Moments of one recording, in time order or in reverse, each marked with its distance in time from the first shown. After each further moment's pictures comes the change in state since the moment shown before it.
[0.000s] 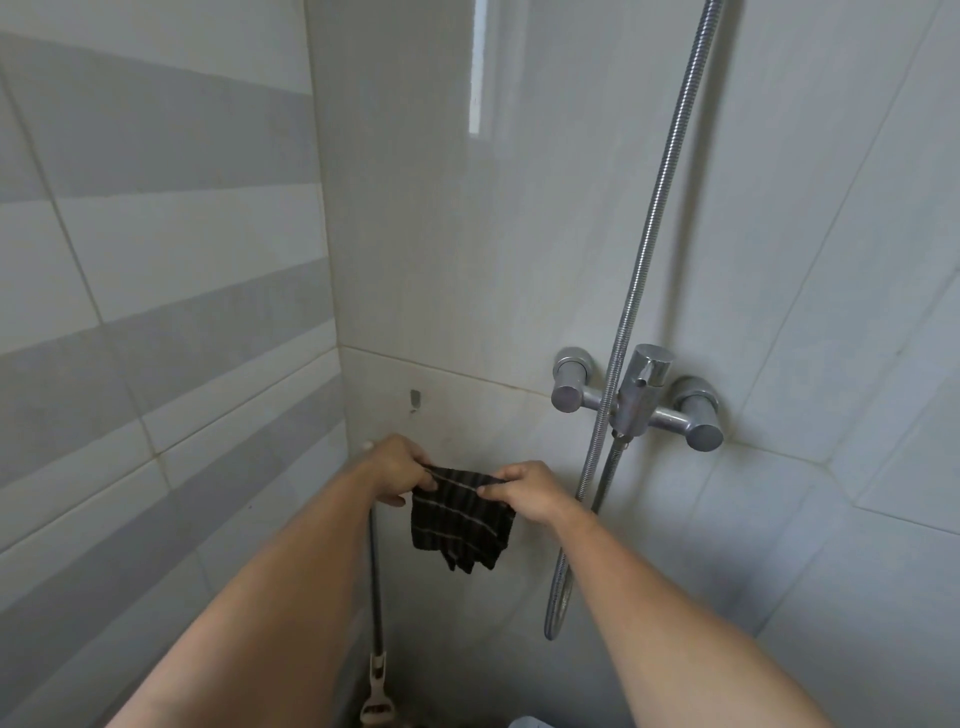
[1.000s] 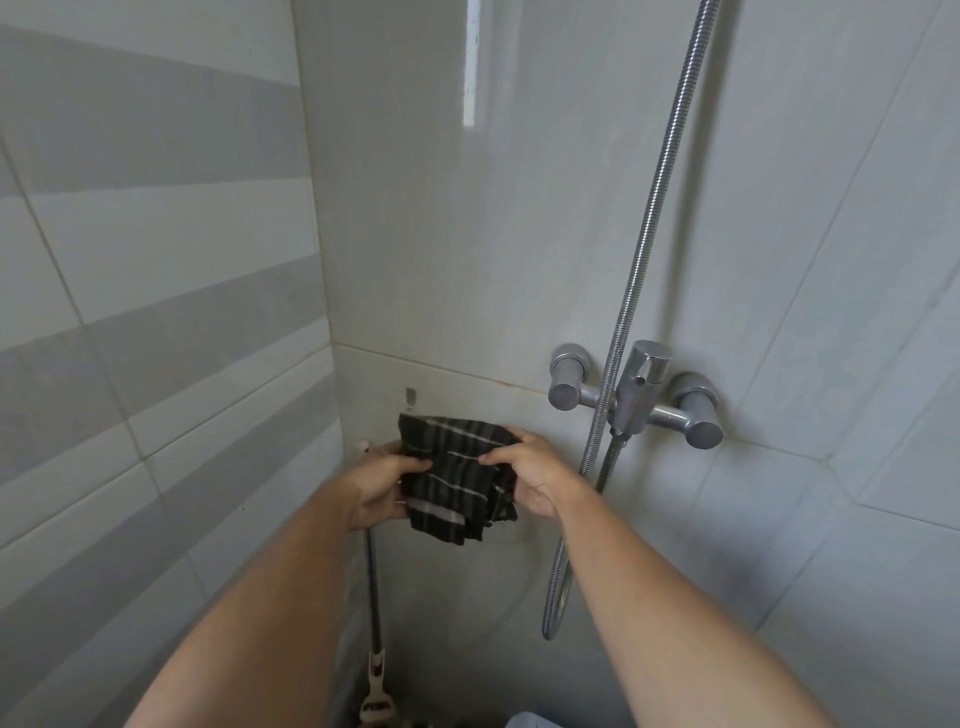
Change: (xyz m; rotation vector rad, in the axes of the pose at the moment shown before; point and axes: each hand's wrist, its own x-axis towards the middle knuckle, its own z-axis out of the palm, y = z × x) left_hand -0.003 -0.022 0.009 -0.798 -0.179 0.012; right_hand 0.018 -0.017 0.000 0.666 -0.072 0.022
